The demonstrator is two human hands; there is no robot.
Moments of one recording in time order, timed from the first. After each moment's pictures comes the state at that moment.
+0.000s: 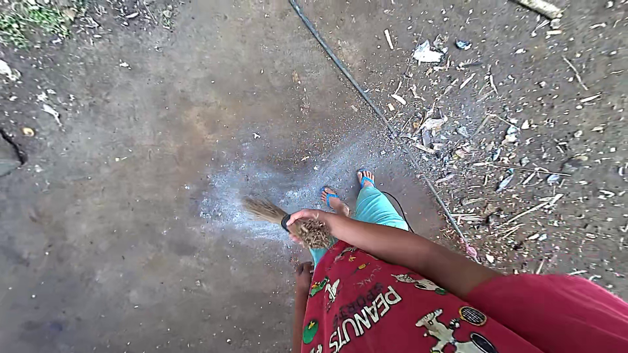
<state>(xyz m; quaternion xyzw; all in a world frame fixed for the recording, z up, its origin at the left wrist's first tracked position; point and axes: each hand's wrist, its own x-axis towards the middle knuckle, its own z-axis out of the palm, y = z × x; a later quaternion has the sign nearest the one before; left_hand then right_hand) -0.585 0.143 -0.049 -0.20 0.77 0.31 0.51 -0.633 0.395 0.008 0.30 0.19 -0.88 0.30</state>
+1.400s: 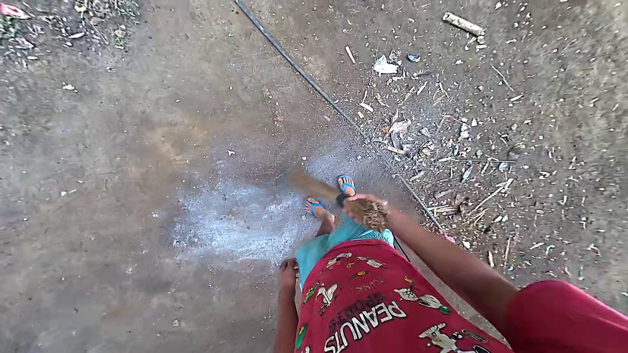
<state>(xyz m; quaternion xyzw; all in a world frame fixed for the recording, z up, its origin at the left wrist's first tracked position) -0.629 0.166 -0.073 -0.14 0.78 0.28 0.54 -0.460 0.494 -0.025 0.43 0.12 -0.89 0.08</state>
